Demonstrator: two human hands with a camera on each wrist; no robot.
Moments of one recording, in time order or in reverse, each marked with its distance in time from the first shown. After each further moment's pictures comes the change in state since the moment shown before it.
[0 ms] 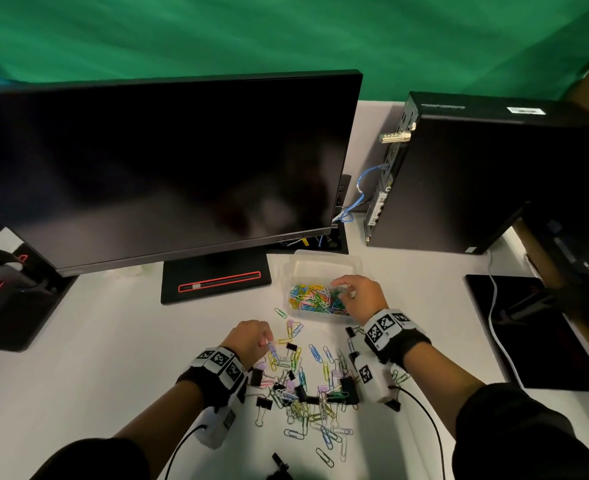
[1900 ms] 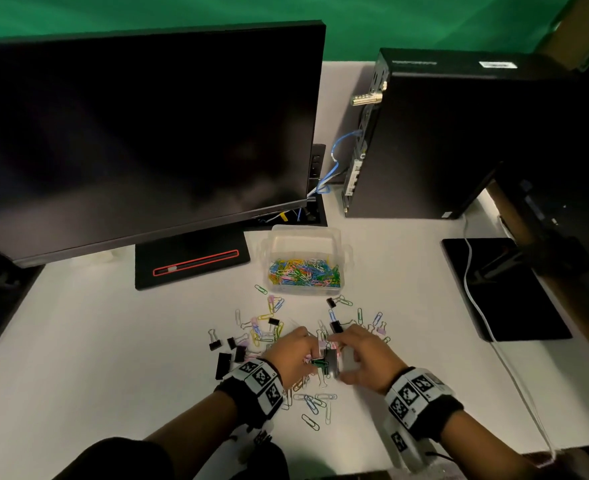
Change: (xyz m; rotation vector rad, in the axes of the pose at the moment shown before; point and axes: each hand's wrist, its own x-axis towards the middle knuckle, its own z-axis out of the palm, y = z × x) left_hand -0.023 0.080 0.066 0.011 -0.163 0.279; right_hand -0.115 0.077 0.022 -0.077 -0.371 -0.127
